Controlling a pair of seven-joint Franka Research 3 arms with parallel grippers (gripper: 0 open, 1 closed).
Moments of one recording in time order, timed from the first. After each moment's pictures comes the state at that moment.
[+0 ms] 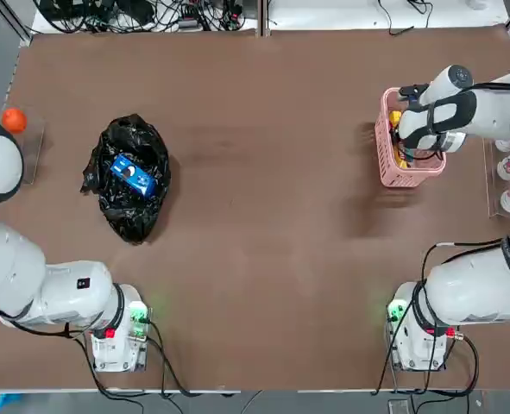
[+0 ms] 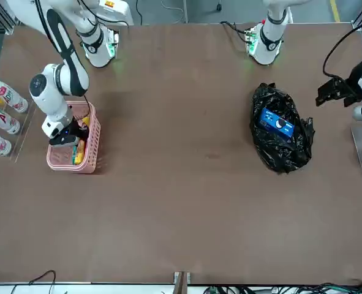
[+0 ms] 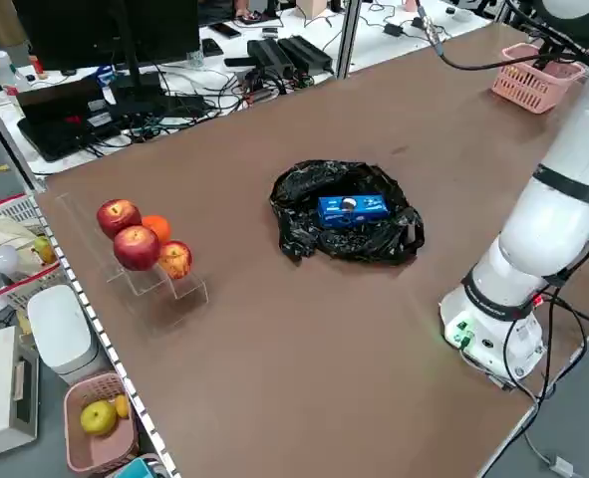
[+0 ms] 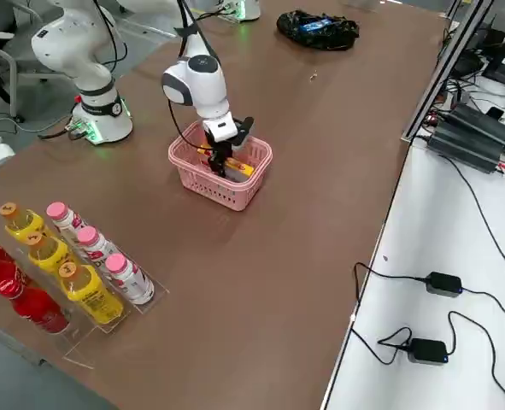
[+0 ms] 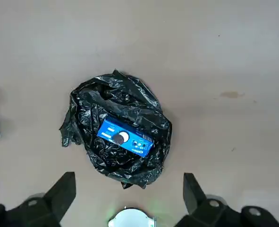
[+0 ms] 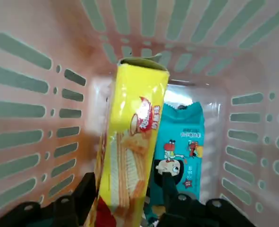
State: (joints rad) left arm 0.10 0.10 -0.18 -1.39 -0.02 1.36 -0.05; right arm 0.01 0.14 -0.03 -2.59 0.09 2.87 -0.23
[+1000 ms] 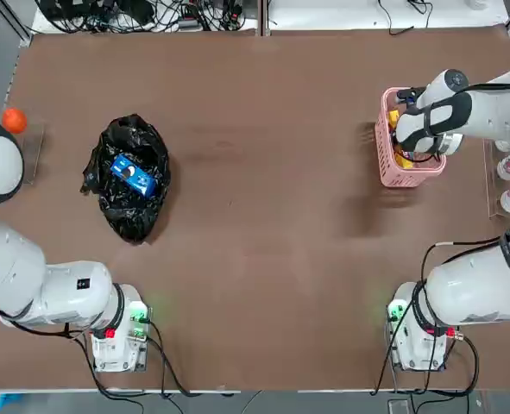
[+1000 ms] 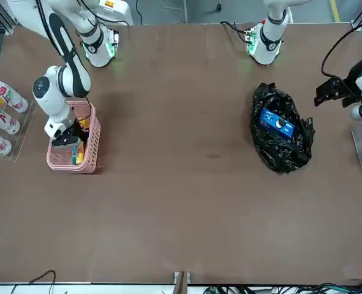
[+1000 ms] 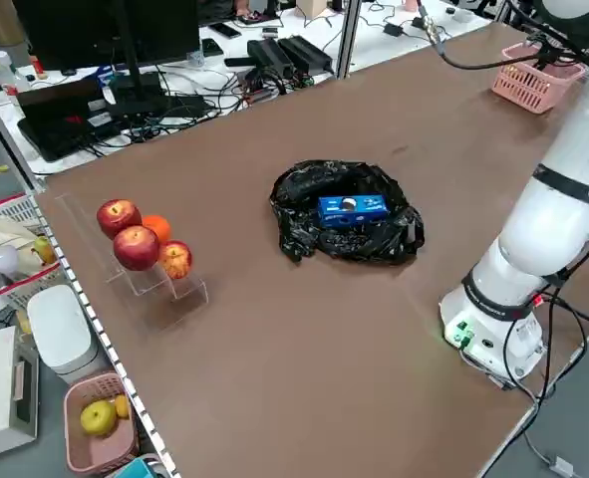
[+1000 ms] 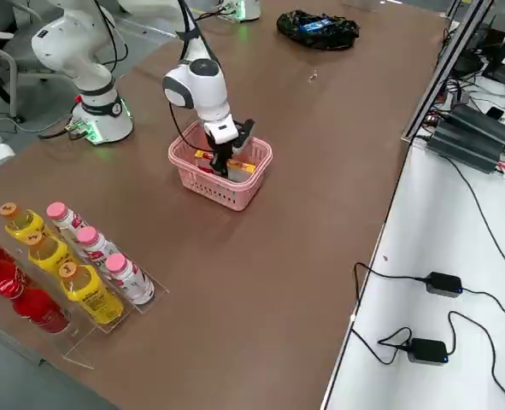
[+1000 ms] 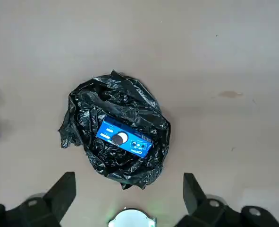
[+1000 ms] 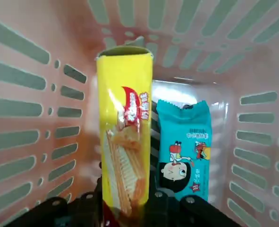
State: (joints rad) left arm 0.10 0.10 -0.18 -1.39 -0.02 1.37 -0.05; right arm 0.01 0.16 -0.03 -2.59 0.09 2.90 -0.23
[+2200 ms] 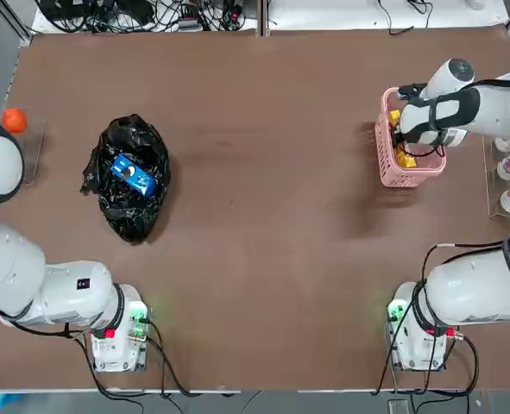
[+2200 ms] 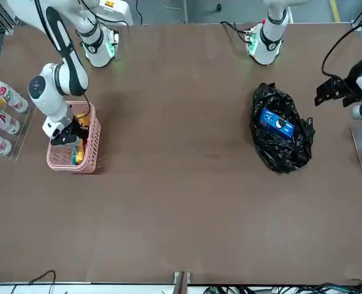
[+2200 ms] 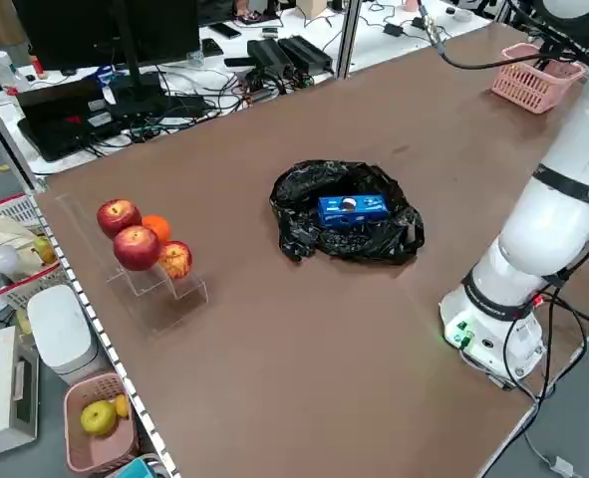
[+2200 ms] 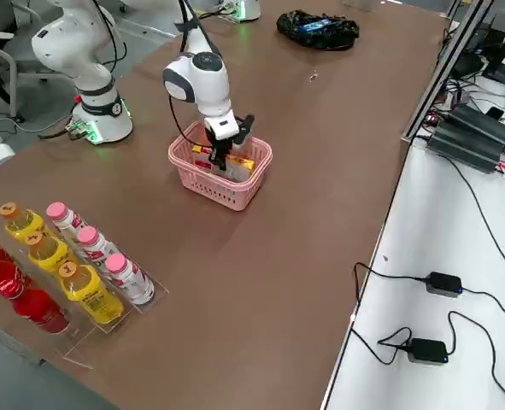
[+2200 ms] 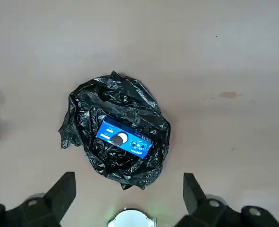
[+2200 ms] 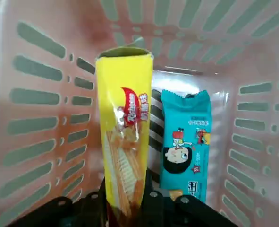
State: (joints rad) left arm 0.10 0.09 -0.18 -1.39 -0.02 1.37 -0.05; right arm 0.01 0.08 -0.03 -2.57 0.09 2.72 -0.23
